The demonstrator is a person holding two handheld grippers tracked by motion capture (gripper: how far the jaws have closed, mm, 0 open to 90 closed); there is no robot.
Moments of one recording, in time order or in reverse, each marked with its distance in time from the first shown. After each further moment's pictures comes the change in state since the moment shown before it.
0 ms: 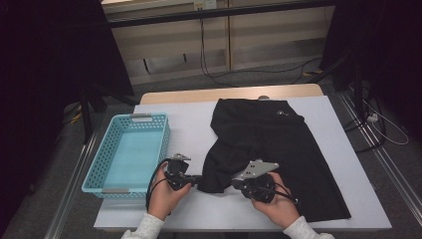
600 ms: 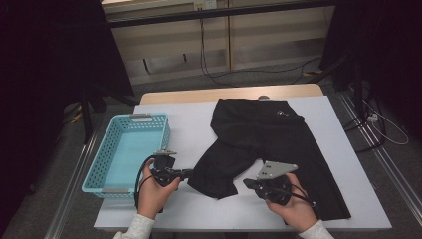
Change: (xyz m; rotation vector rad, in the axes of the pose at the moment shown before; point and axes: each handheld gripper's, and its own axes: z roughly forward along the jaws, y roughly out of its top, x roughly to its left) left arm 0.012 0.001 -0.023 -0.049 0.014 -0.072; right arm -0.008 -0.011 -0.027 -0.011 -0.028 -0.015
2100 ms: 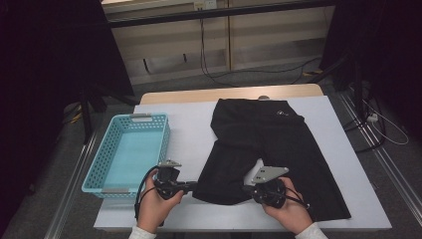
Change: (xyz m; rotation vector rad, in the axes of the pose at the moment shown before) left arm -0.022 -0.021 -0.007 0.049 -0.034 0.044; right arm 0.003 -0.012 0.011 0.093 0.000 0.028
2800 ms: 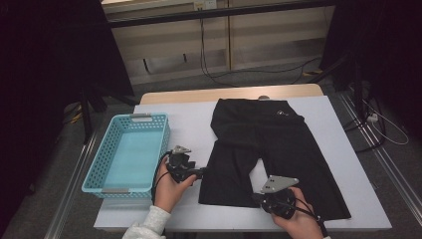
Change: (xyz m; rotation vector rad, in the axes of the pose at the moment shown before) left arm 0.025 0.034 0.055 -0.084 0.113 0.045; right arm 0.006 -0.027 -0.013 0.027 -0.047 0.024
